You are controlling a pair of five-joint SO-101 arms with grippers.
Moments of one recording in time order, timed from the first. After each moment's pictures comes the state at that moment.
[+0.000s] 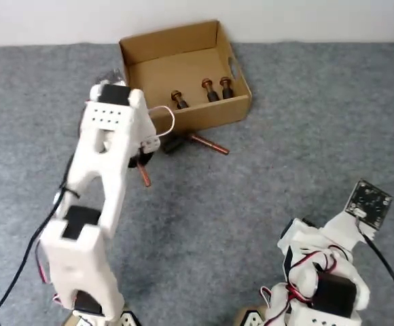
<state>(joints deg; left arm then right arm) 5.6 18.5 -16.8 98.2 42.4 10.5 -86.9 61.6 88.4 -20.4</state>
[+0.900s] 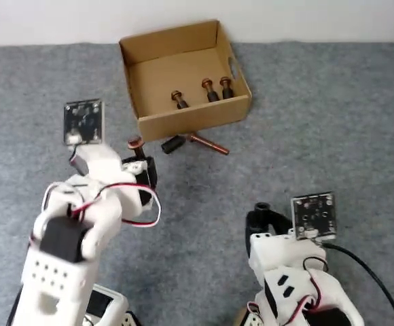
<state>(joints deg) 15.7 -55.2 37.8 69.6 30.5 -17.4 -103.2 60.8 84.7 -7.1</state>
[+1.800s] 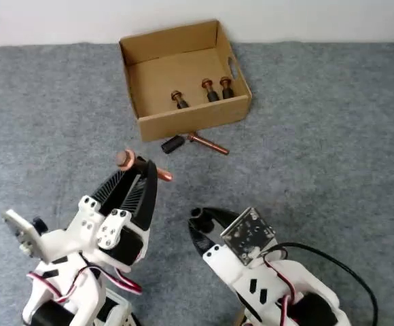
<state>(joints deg) 25.5 -103.3 66.8 45.1 33.4 -43.5 -102.4 69.6 64.5 7.2</state>
